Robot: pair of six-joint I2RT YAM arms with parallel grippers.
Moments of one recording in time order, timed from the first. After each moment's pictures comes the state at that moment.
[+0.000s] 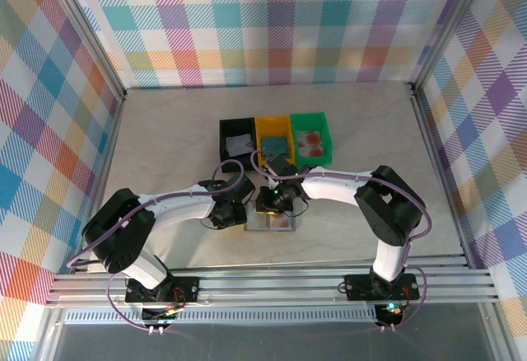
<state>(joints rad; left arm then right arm) -0.78 1.58 0.78 -0.60 -0.06 -1.00 0.84 1.80 1.07 -0.40 -0.36 0.81</state>
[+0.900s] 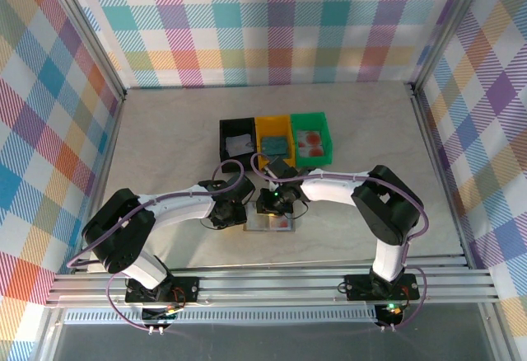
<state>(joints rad) -0.78 1.58 0.78 -0.60 -0.06 -1.00 0.85 1.82 1.05 -0.37 -0.34 0.82</state>
